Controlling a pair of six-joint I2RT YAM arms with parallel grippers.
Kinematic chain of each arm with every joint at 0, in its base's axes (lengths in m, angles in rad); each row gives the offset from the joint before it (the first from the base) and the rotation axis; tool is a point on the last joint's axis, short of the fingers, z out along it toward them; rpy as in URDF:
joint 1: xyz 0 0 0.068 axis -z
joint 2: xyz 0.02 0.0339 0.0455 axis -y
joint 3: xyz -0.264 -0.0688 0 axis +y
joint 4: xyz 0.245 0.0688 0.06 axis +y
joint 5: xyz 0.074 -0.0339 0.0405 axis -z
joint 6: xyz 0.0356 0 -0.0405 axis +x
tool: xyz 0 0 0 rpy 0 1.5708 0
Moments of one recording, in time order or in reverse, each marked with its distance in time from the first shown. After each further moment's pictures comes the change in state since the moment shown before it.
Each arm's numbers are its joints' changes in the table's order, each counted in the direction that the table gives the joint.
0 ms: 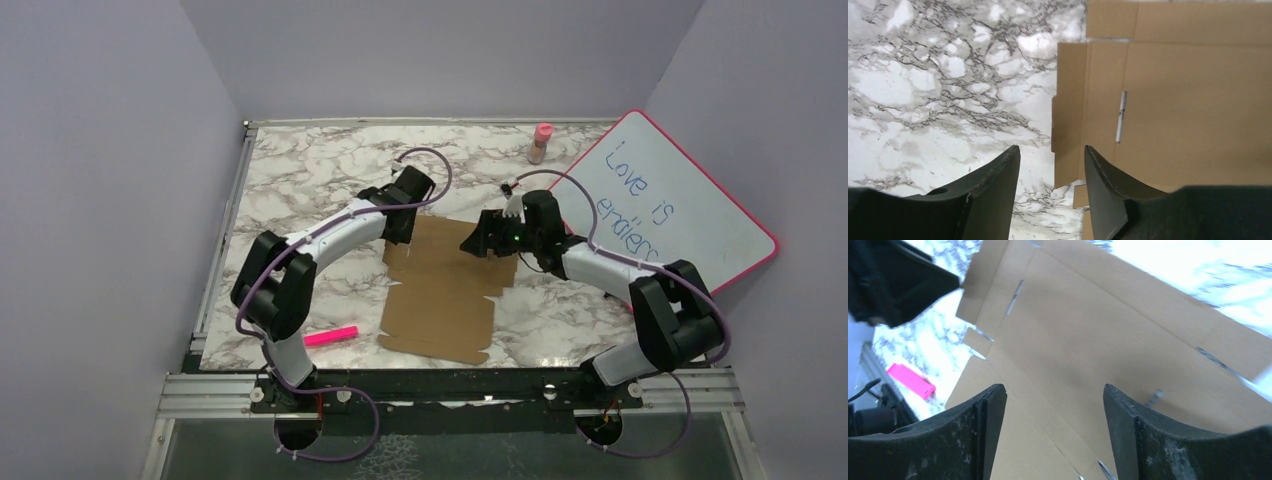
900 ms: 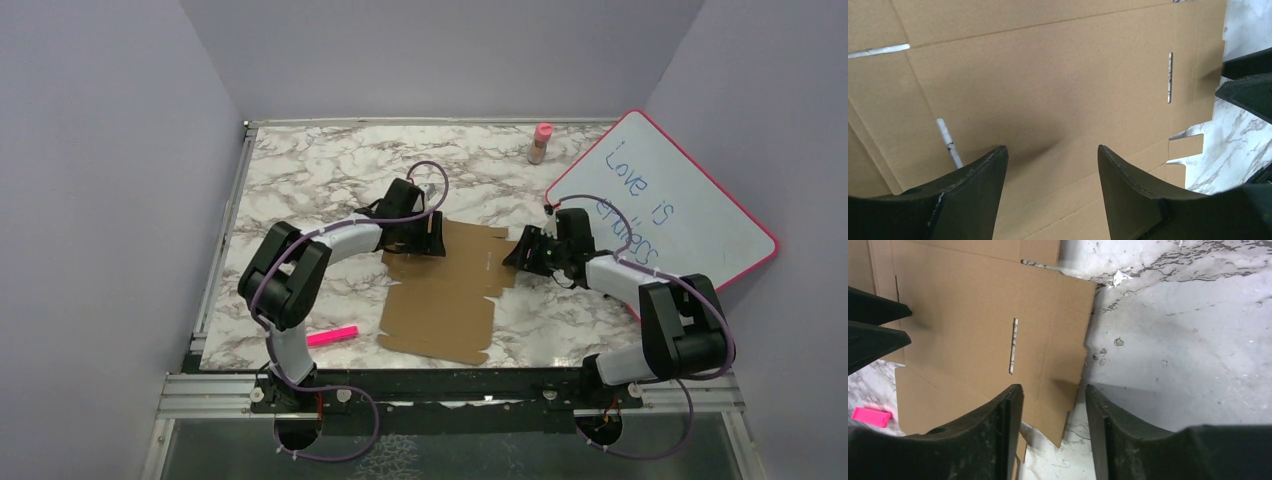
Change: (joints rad) left arm -0.081 -0.031 0.203 -0.488 0.726 -0.074; right arm 0.232 0.100 0.163 0.188 0.104 0.043
